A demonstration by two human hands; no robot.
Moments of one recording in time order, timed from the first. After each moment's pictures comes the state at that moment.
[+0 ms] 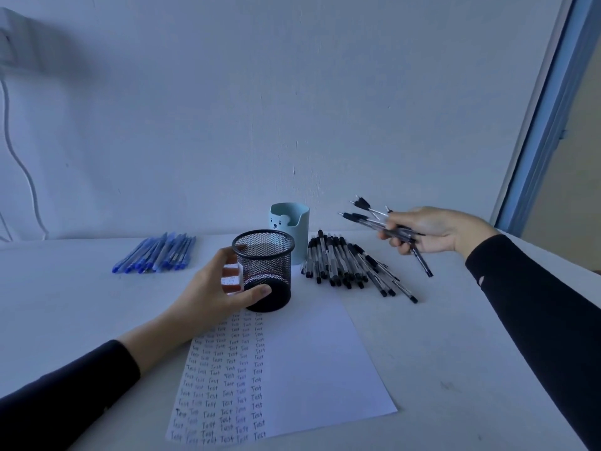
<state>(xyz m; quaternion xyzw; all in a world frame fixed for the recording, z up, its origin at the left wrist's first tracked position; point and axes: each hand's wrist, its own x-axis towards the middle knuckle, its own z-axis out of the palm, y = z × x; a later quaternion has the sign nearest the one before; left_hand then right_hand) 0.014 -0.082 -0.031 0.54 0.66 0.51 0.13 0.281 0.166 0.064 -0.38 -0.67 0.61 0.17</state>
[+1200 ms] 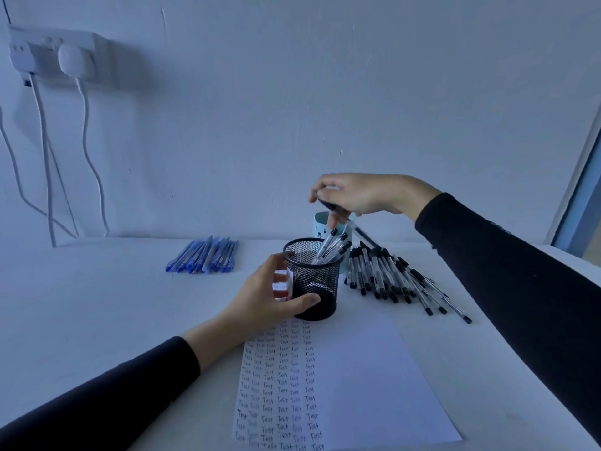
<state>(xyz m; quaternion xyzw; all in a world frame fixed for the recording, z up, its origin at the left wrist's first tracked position) 0.014 -0.080 -0.033 0.54 0.64 0.52 0.15 0.146 0.060 0.134 -0.25 -0.94 0.22 0.06</state>
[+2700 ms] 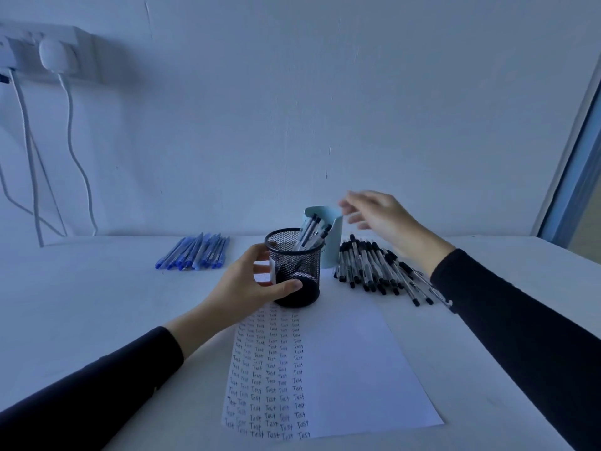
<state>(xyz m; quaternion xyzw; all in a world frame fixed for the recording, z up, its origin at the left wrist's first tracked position) 0.013 -0.087 -0.020 0.52 0.67 0.51 0.12 0.188 0.085 0.066 -0.27 -0.82 0.38 0.31</state>
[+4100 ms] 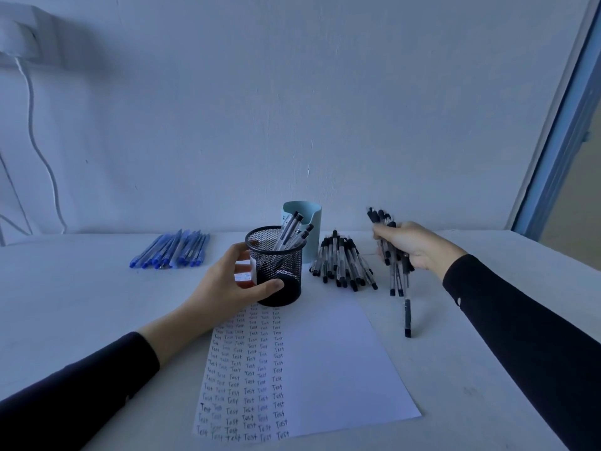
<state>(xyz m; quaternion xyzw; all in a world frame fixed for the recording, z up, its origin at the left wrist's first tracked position) 0.008 -0.082 -0.030 0.53 0.66 0.52 0.13 0.231 0.150 0.027 -0.45 -0.67 0.51 0.28</state>
